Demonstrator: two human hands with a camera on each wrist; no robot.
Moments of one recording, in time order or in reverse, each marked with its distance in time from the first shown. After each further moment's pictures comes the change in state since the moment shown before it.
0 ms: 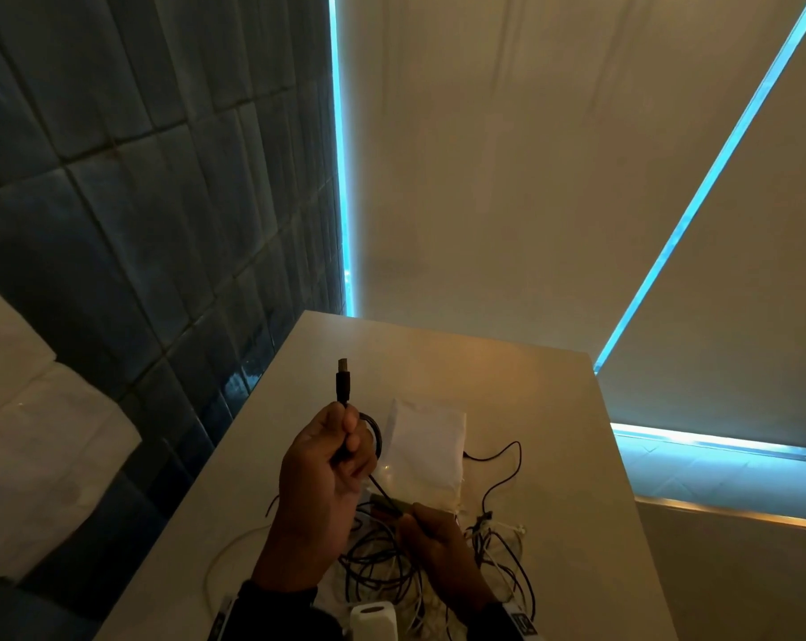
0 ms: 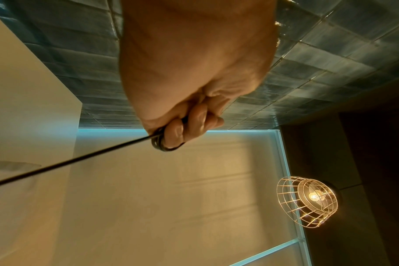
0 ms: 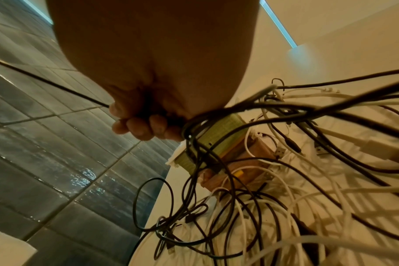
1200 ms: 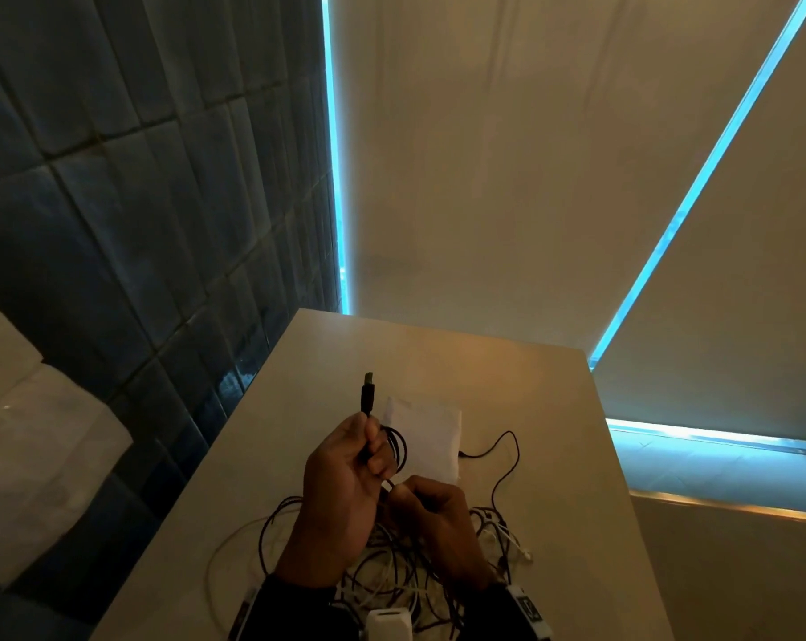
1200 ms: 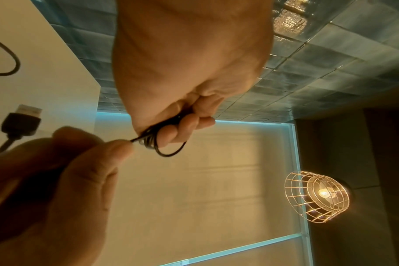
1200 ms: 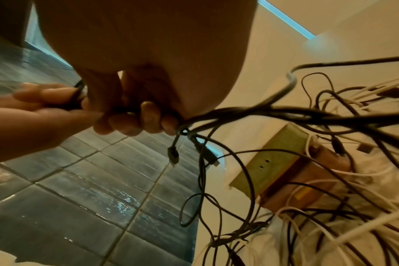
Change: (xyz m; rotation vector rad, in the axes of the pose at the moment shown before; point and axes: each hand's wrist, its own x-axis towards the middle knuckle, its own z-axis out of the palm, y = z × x) left_hand 0.007 -0.024 0.007 -0.013 0.055 -0.143; right_hand 0.003 -0.049 -0.003 0.211 -0.002 -0.191
